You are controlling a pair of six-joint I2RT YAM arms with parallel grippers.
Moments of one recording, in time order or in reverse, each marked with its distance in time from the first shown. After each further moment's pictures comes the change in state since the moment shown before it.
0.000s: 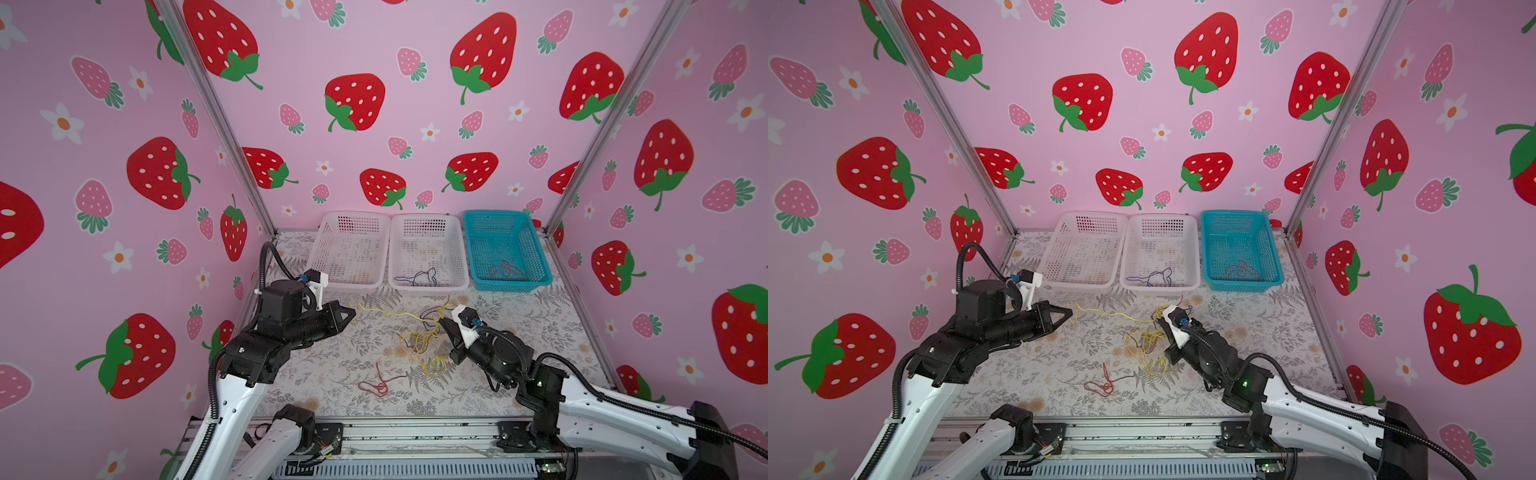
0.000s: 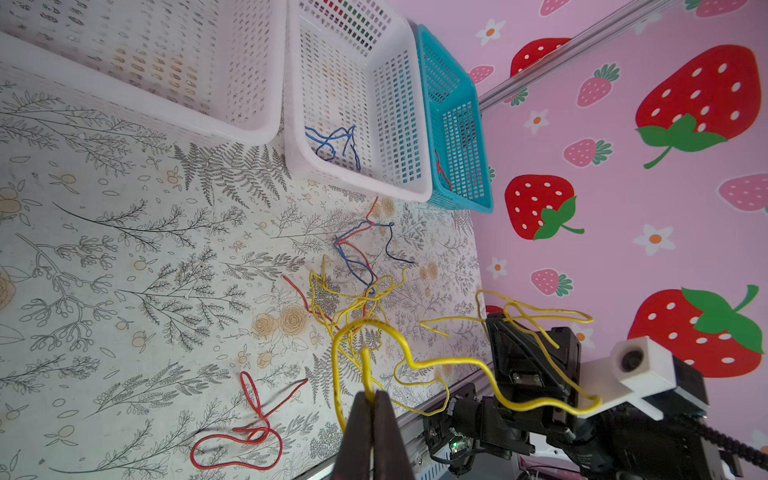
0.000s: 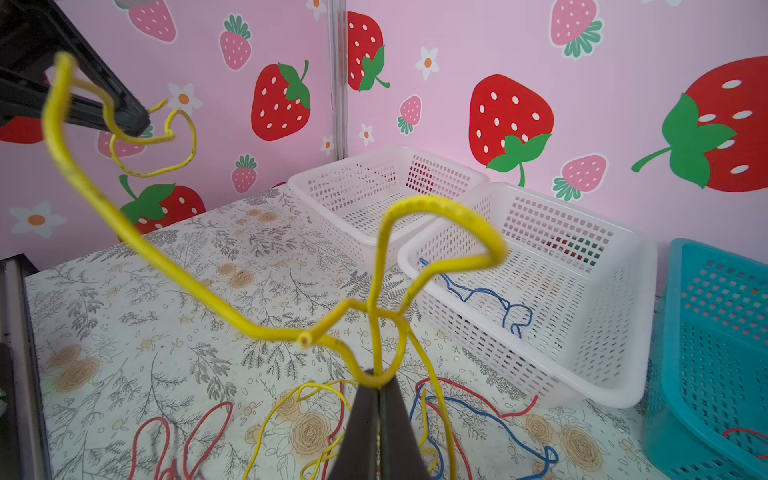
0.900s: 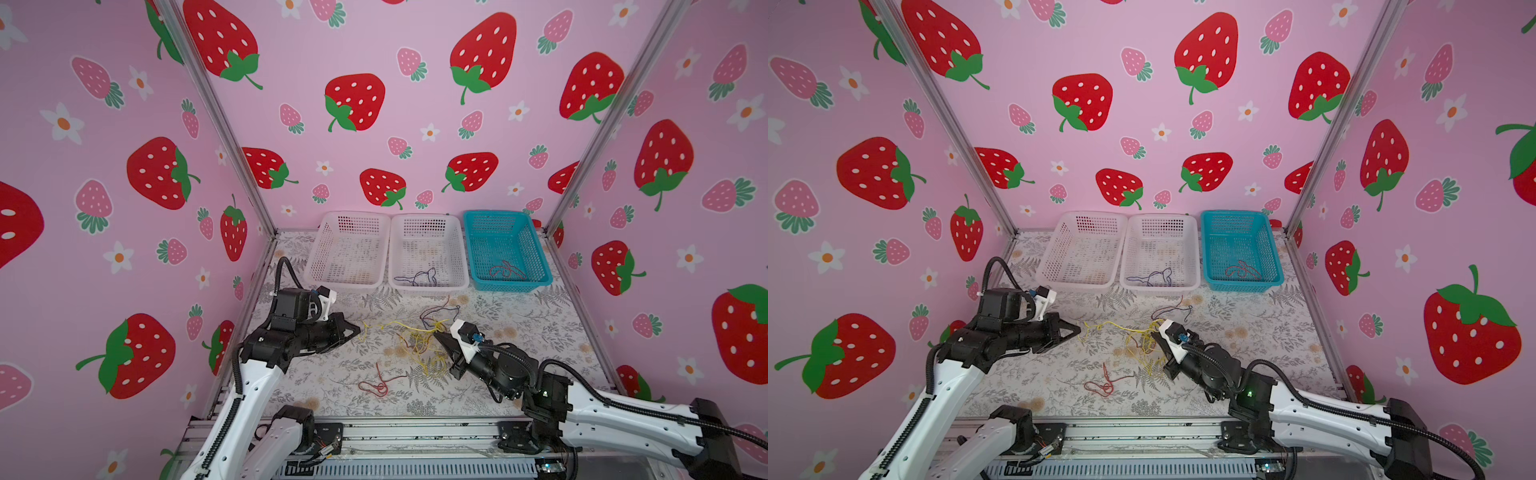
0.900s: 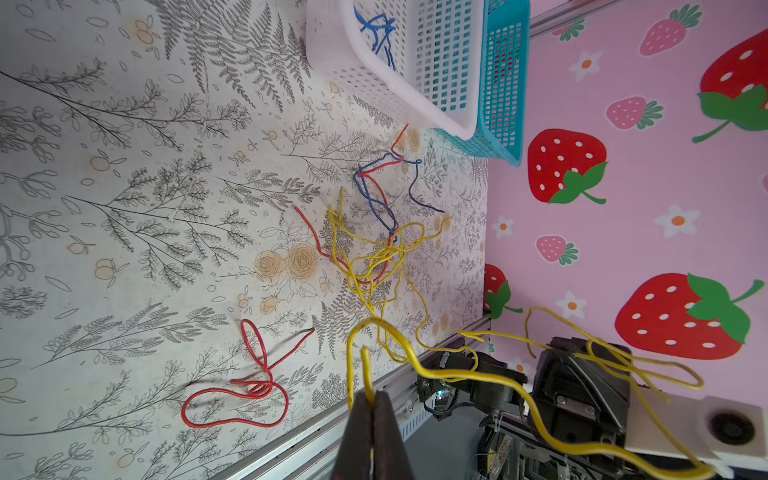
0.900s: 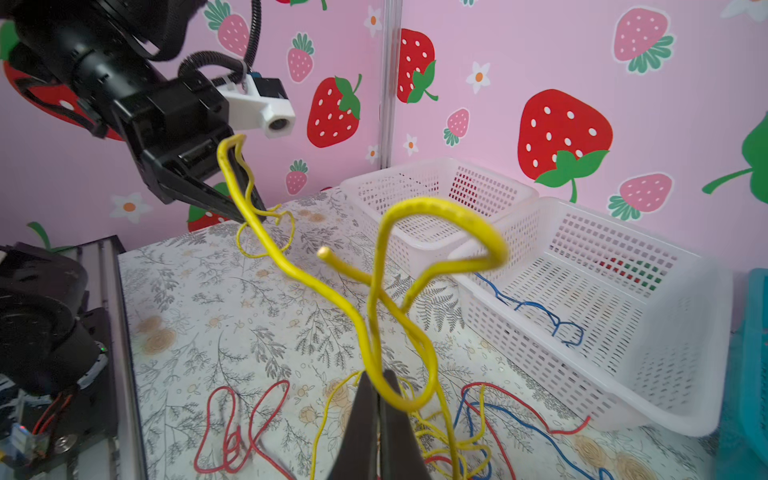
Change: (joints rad) left arm 0.106 0.038 -0.215 0.041 0.225 0.010; right arm 0.120 -0.051 -0.022 -0.001 -0.066 0.005
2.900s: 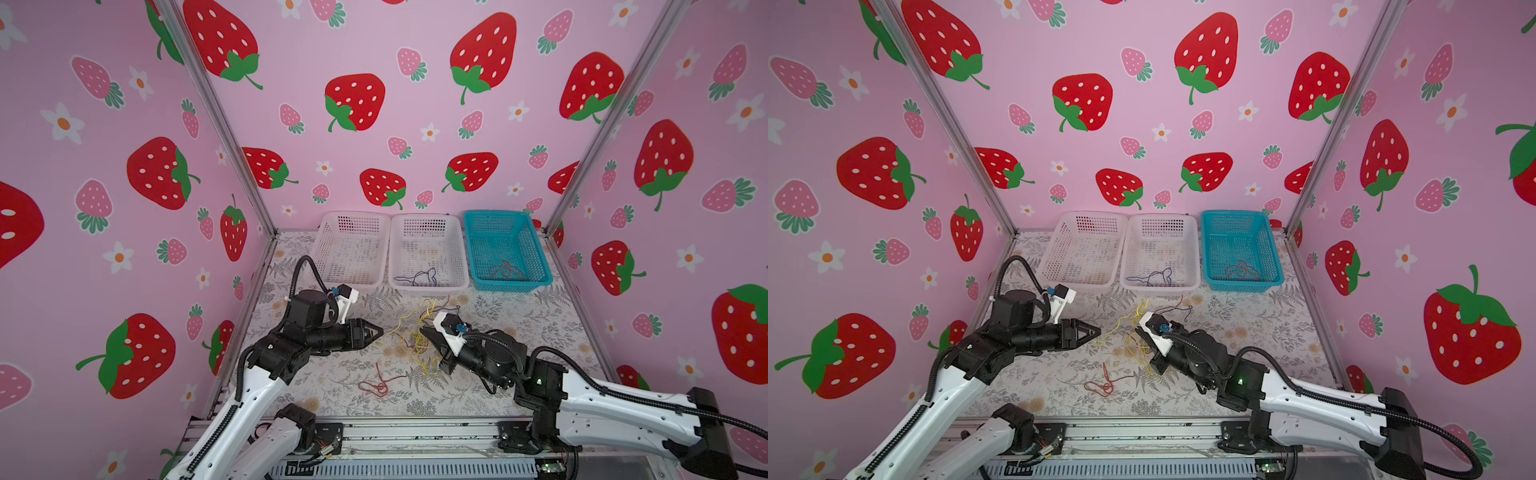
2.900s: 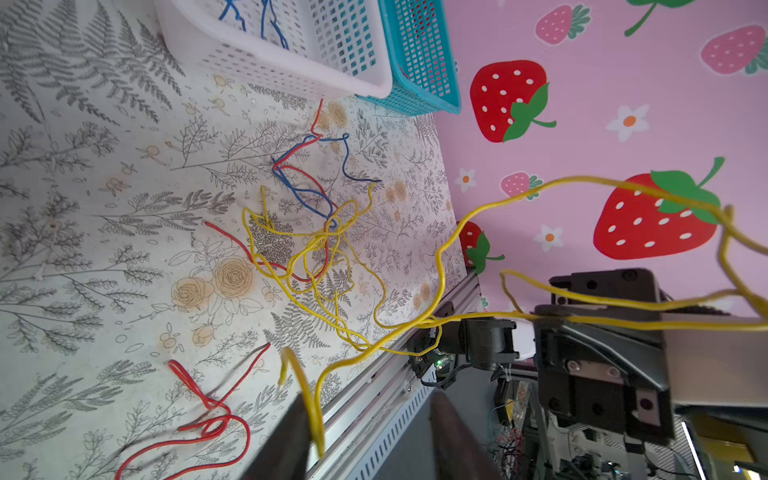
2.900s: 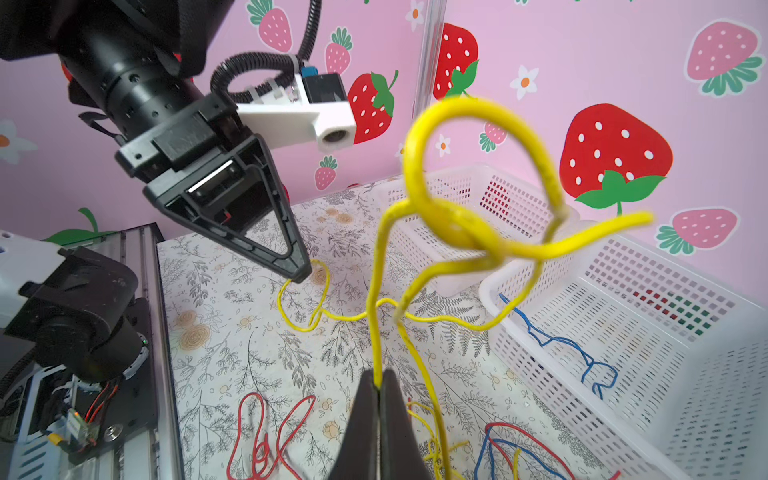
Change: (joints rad) left arm -0.222 -0.049 -0.013 0.180 -0.033 0.009; right arm 0.006 0.133 0.199 -0.137 -0.067 -0.032
